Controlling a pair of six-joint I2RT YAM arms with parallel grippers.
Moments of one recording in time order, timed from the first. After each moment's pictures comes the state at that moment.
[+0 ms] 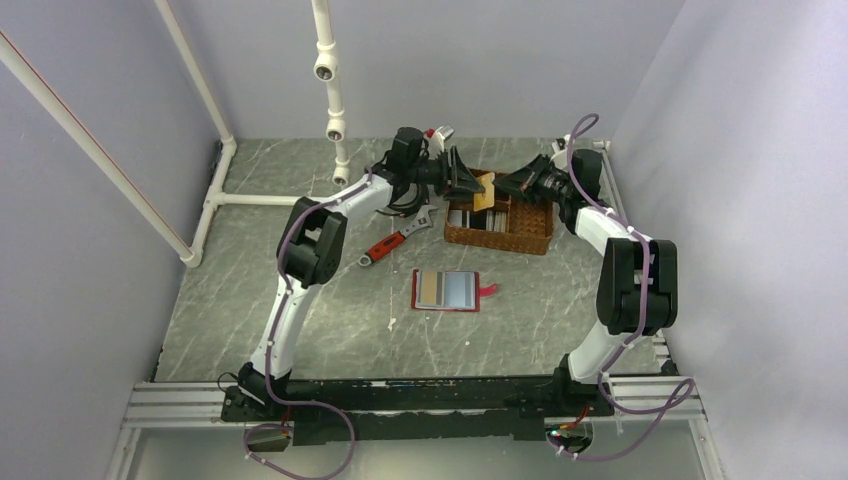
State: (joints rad) left arm -0.53 2.40 1.96 0.08 0.89 -0.95; right arm -0.05 1.70 1.06 0.28 -0.84 0.94
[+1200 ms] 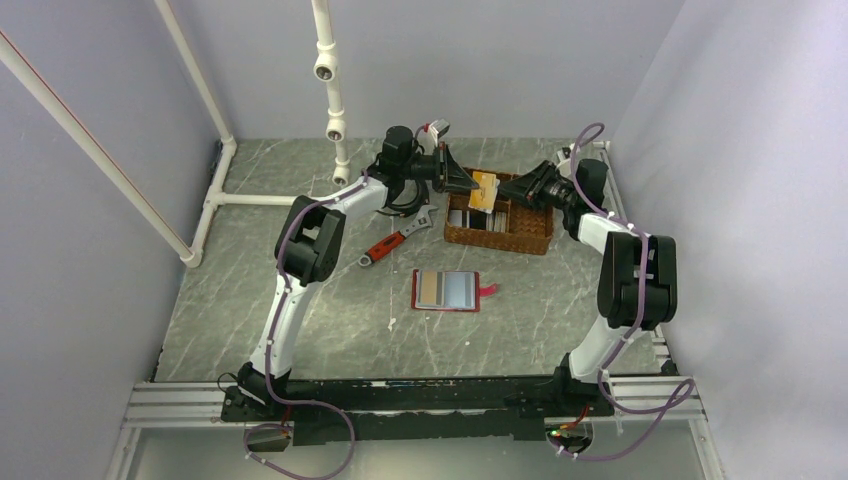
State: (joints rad) left arm -0.51 2.42 1.92 0.41 1.02 -1.13; right arm -0.10 1.74 0.99 0.41 -0.90 0.97
